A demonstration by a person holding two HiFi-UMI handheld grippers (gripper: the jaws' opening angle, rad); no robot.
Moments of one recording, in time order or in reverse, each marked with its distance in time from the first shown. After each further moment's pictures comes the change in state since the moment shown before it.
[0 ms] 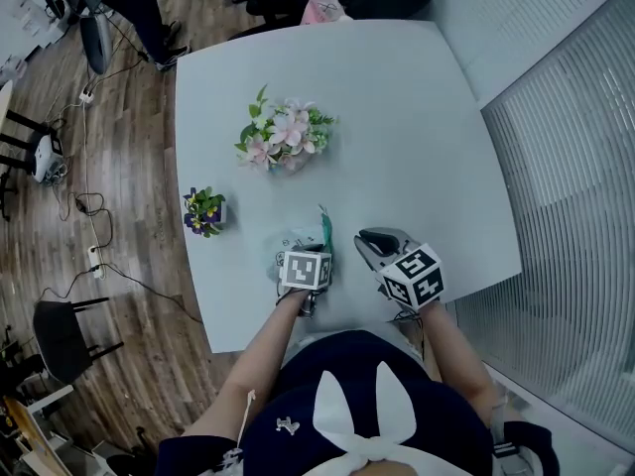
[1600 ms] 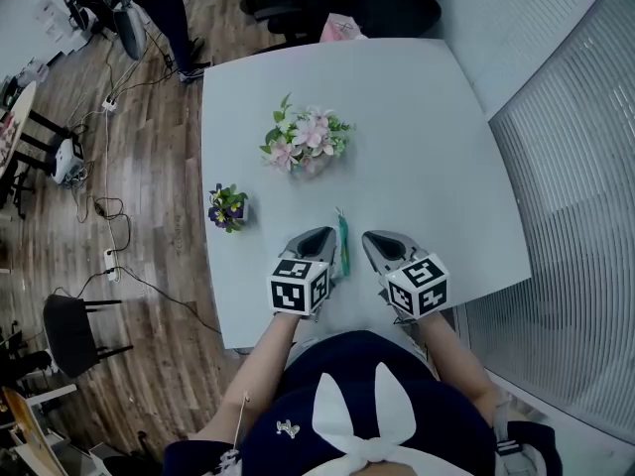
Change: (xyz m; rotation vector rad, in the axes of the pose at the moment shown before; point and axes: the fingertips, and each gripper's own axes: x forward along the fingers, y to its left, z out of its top) left arm -0.137 -0.032 0.079 0.109 -0.483 -0.025; right arm -0.016 0.036 0.030 0.028 -0.176 -0.046
